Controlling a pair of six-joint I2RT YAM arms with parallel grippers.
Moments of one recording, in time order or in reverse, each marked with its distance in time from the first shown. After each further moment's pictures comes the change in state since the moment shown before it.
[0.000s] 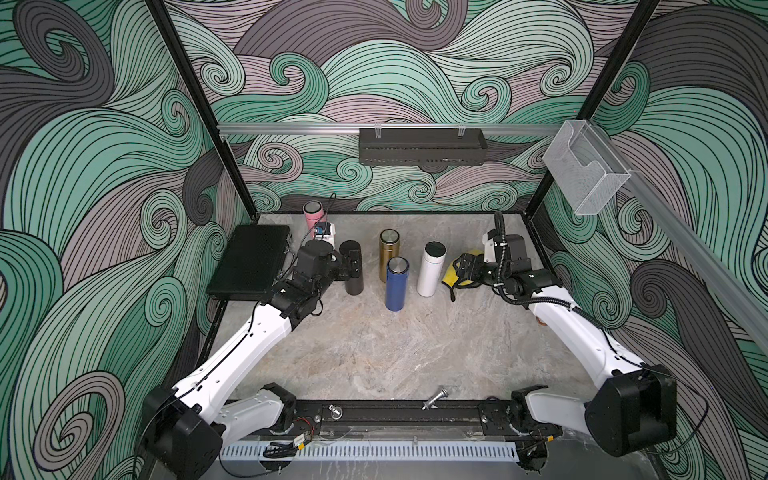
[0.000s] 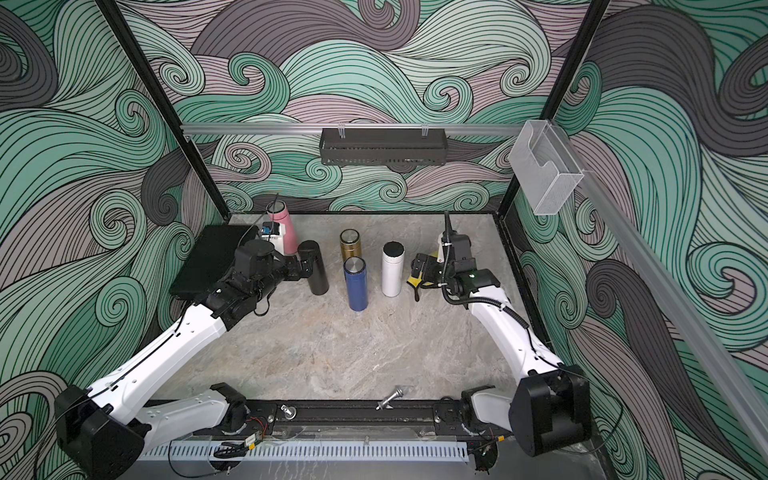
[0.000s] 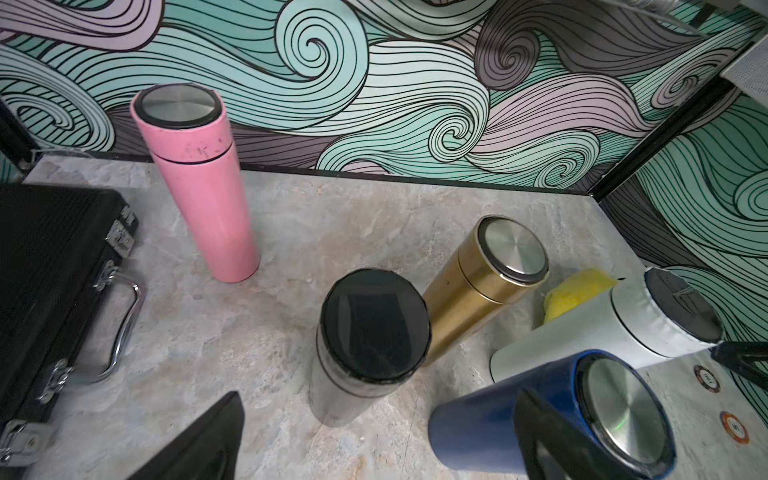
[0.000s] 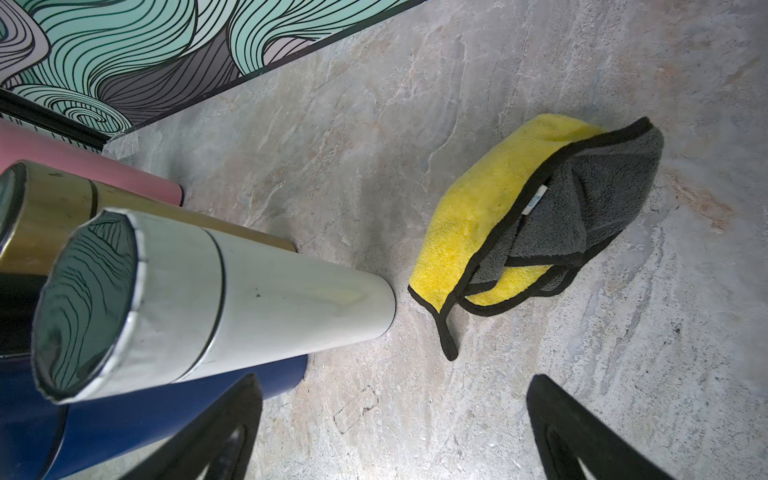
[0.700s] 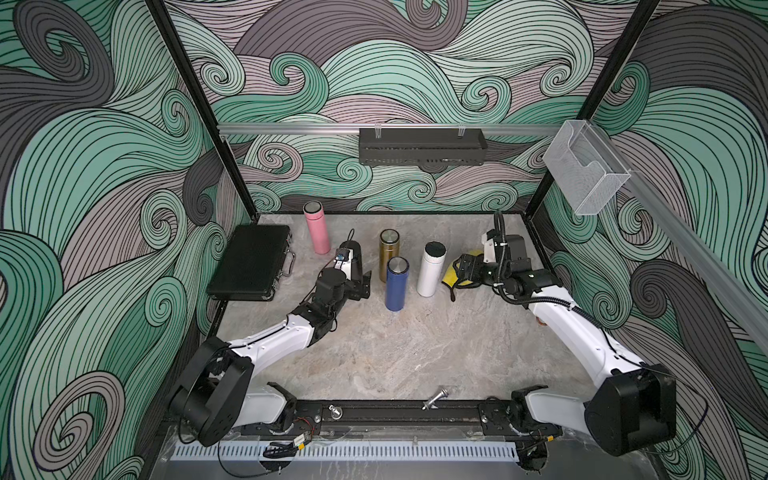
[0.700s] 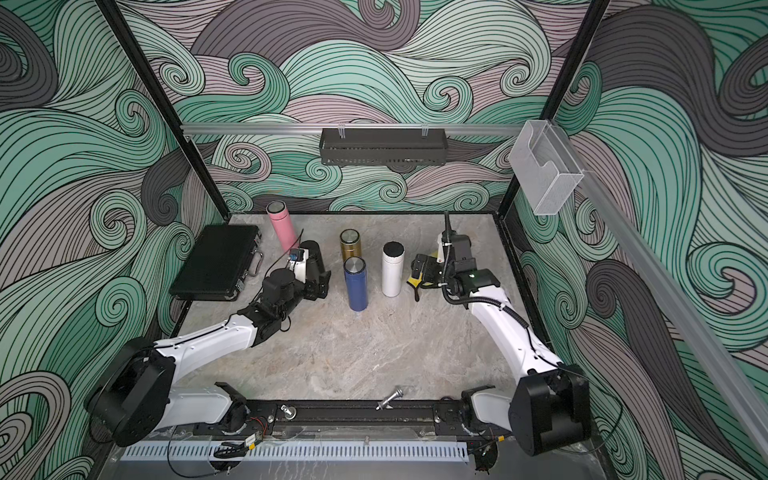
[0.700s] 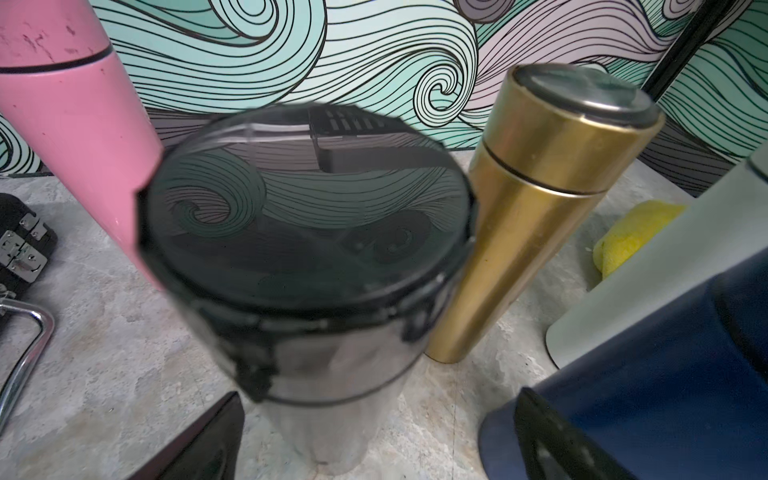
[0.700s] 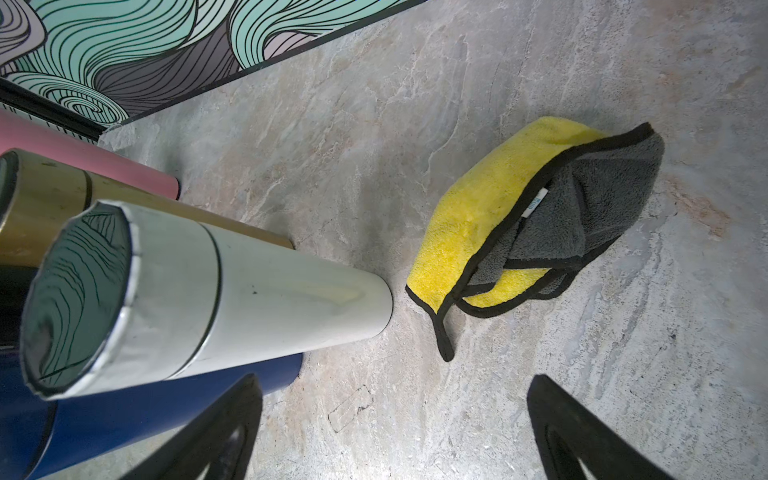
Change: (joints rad) left arm -0.038 0.208 -0.363 0.668 -0.027 0.158; right arm -0.006 0.013 0.003 -0.005 -0.006 -0.027
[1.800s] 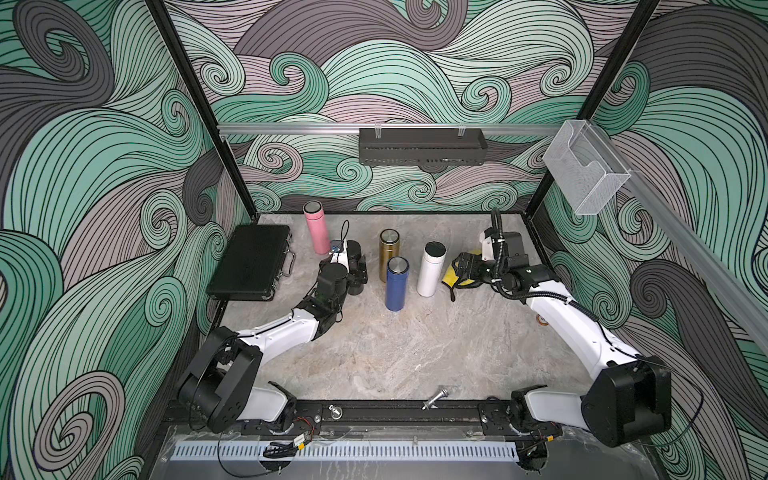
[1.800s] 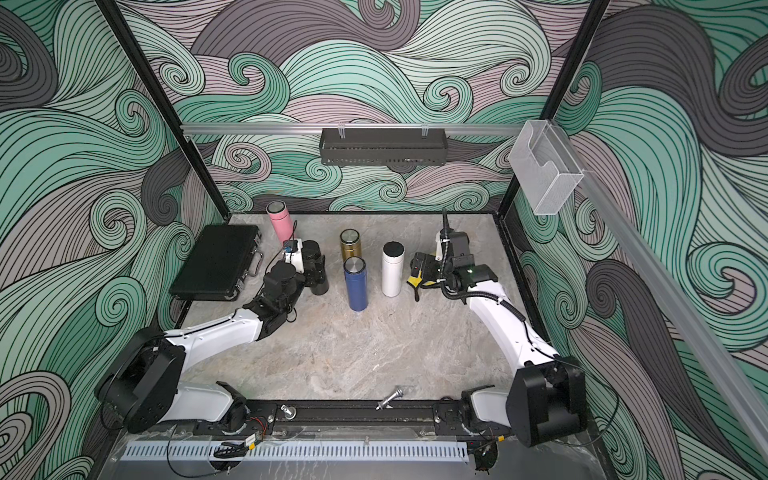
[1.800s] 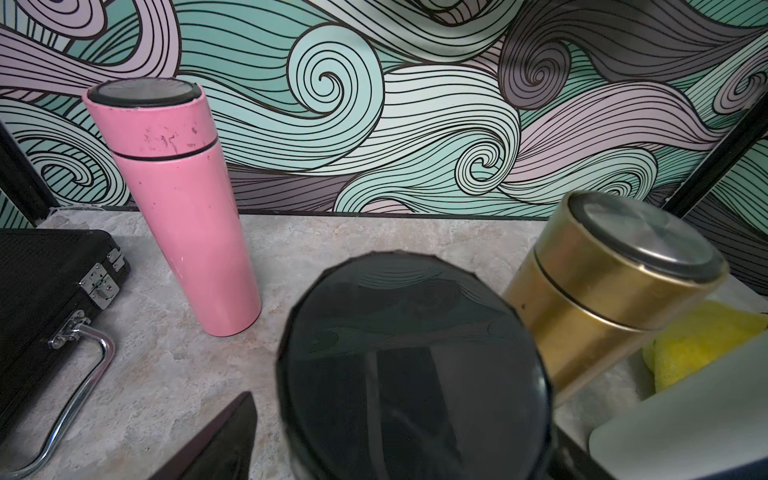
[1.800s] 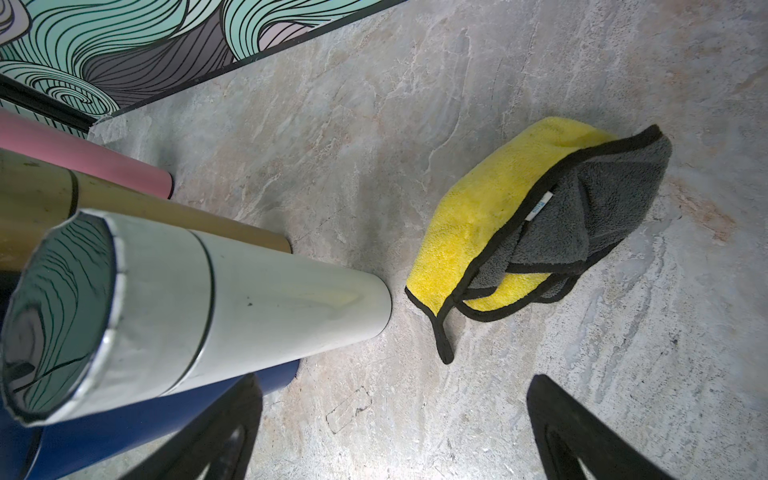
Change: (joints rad) left arm 0.005 0.057 0.061 0.100 -0.148 -0.034; right arm 0.000 0.030 0.030 -0.014 -0.002 -0.010
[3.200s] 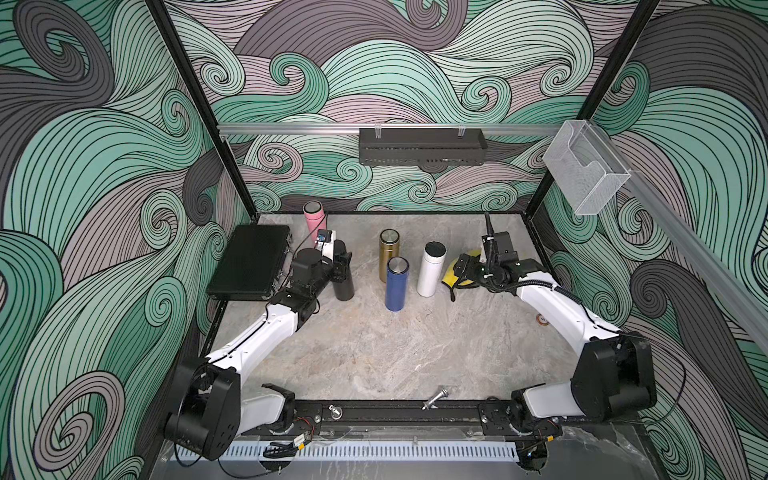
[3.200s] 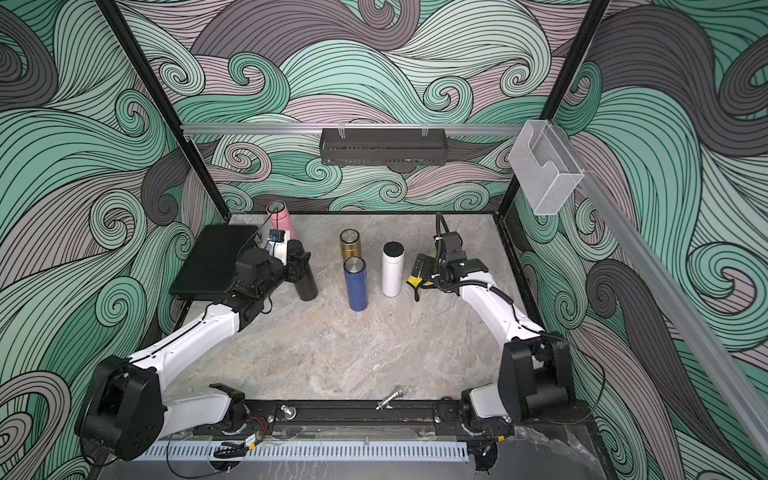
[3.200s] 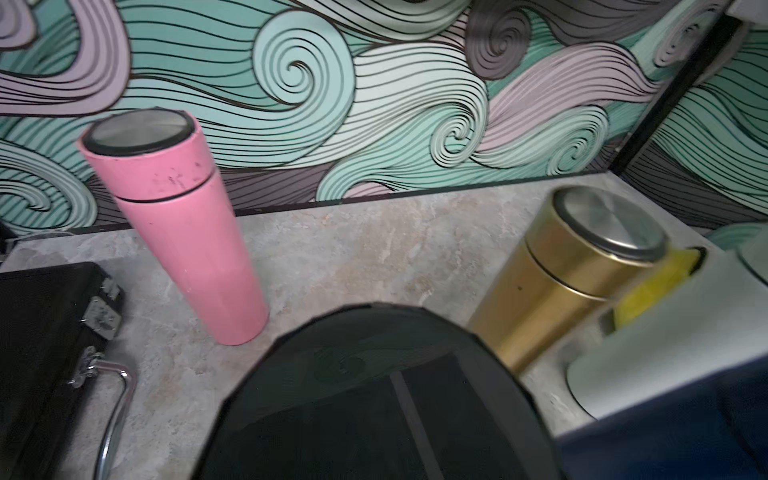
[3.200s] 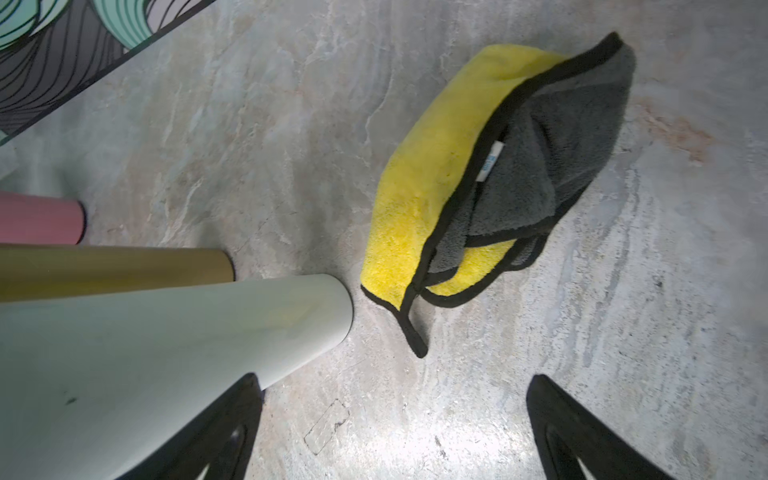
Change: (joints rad) left arm 0.201 -0.170 0.081 -0.343 0.410 0.134; right arm -0.003 0.129 0.042 -0.070 0.124 0.153
